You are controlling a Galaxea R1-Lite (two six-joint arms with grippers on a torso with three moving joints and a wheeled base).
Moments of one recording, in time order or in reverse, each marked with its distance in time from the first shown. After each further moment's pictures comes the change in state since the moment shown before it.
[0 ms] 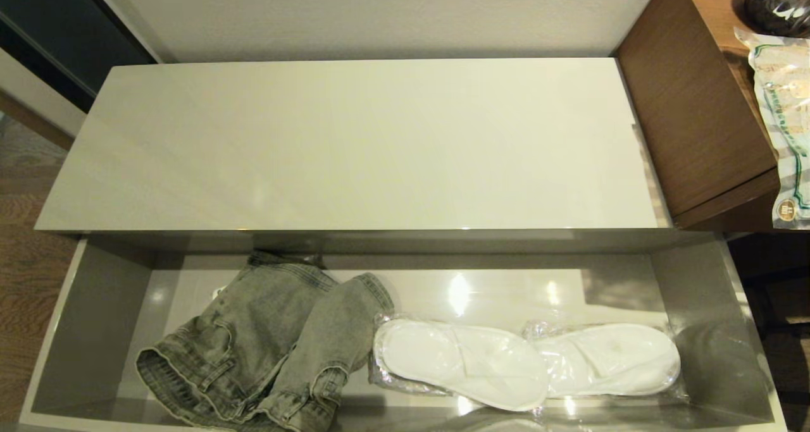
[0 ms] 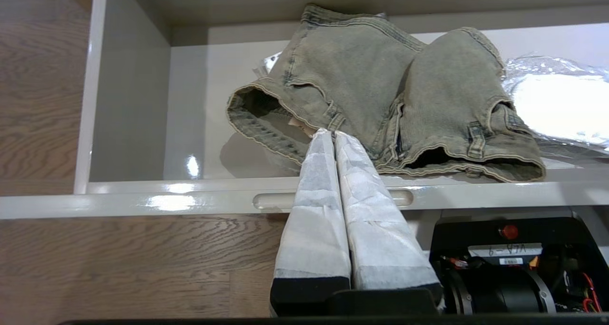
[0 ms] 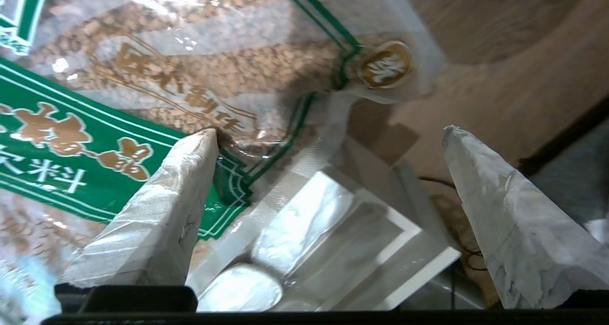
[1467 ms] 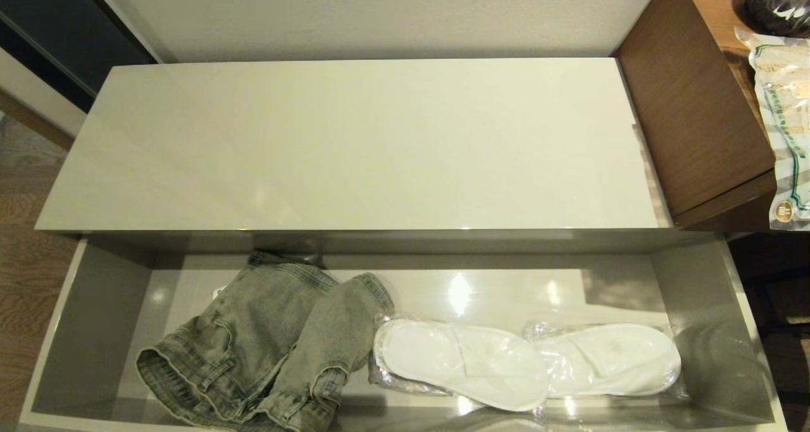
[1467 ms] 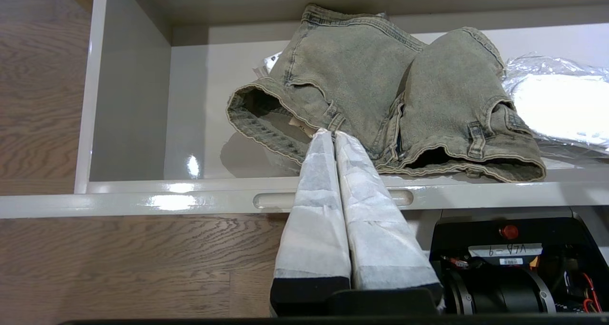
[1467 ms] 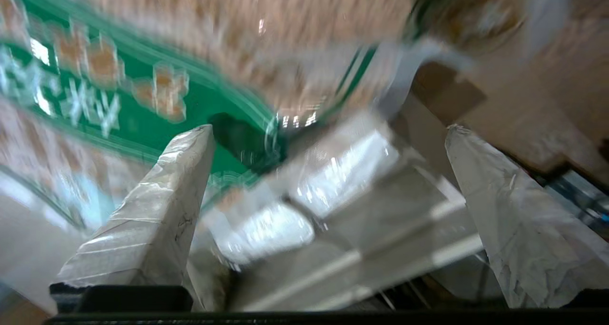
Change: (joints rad) left arm 0.001 0.000 0.000 0.000 0.000 0.000; right arm -0.063 0.106 -0.132 0.280 0.262 -0.230
